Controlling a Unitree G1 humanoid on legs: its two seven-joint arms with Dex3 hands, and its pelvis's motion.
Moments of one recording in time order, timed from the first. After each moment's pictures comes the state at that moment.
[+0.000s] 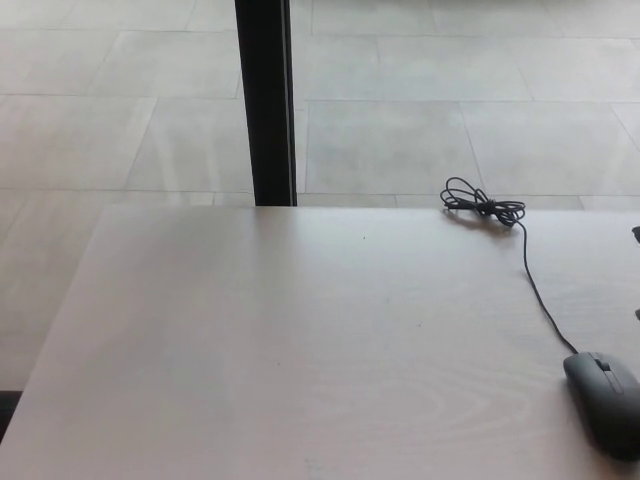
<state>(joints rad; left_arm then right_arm) 0.29 0.47 0.47 0.91 -0.24 -0.18 -0.45 -0.21 -0.75 -0.03 0.15 -0.08 0.03 0.22</state>
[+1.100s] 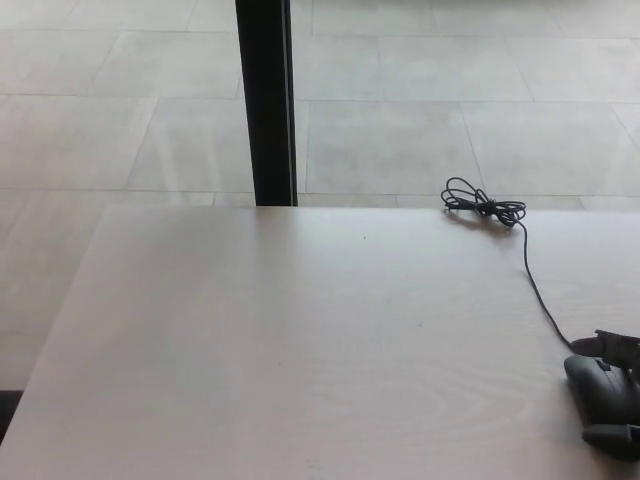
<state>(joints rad) 0.31 0.48 0.50 0.90 -0.30 -0.18 -0.47 -0.21 -0.77 0.27 0.26 -0.52 -0.04 0.13</state>
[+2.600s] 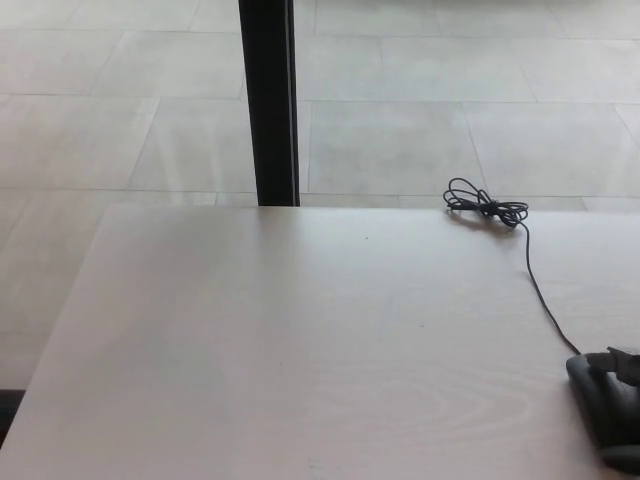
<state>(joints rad) 0.32 0.49 0.52 0.92 -0.34 -0.18 -0.51 -0.18 -0.79 0.26 0.31 -0.63 -0.13 0.06</state>
